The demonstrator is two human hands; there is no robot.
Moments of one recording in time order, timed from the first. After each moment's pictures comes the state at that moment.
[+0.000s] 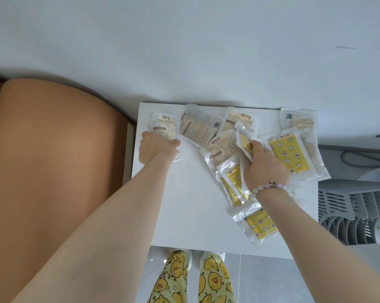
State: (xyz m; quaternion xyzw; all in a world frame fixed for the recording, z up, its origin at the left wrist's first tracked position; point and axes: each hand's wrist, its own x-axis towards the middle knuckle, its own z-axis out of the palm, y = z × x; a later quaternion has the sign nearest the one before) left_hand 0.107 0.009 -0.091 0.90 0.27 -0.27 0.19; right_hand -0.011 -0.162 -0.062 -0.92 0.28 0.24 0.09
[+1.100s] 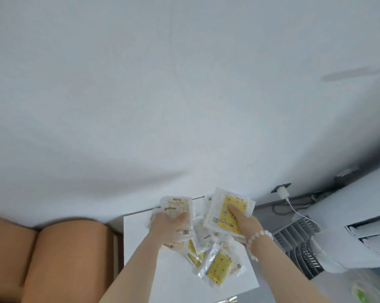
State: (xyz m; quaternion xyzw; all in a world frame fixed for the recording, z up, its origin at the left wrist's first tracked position) left_hand 0.051 -0.045 0.151 0.83 0.00 -0.42 0.37; right_hand -0.083 -0.216 0.161 -0.51 0.55 0.04 0.66
